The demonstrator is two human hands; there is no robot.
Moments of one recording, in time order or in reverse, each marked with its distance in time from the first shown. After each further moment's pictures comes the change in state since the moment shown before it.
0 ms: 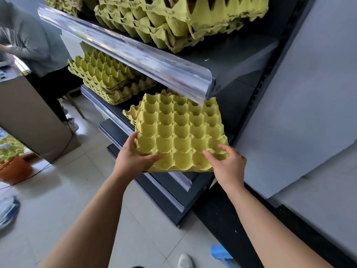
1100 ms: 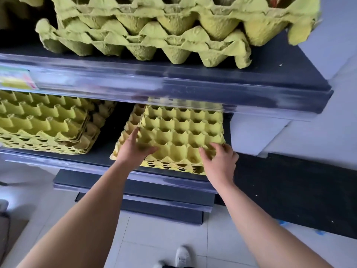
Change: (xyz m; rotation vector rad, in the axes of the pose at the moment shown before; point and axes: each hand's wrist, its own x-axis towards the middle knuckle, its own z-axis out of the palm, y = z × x) left_hand 0.252 0.026 -0.041 0.567 -0.524 0.323; right_hand 0.026 -0.076 0.176 -0.328 0.413 0.401
